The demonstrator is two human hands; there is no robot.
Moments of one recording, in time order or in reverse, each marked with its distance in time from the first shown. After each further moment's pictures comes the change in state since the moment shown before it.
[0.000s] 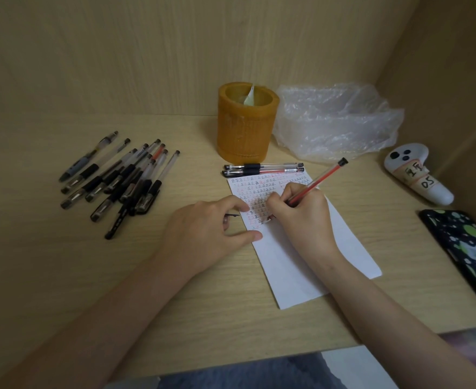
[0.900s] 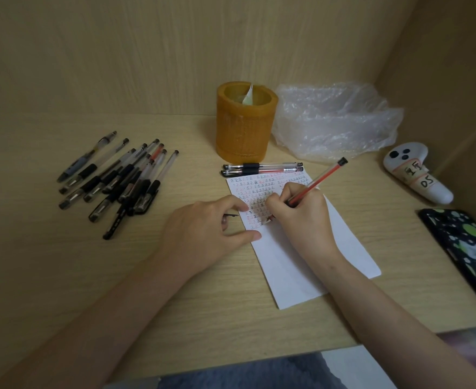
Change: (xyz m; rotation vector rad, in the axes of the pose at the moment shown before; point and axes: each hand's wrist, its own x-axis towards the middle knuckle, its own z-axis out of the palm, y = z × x) left_hand -0.001 0.001 -0.001 -0.018 0.002 0.006; right_hand 0.000 0.001 -0.001 0.020 -0.014 -0.002
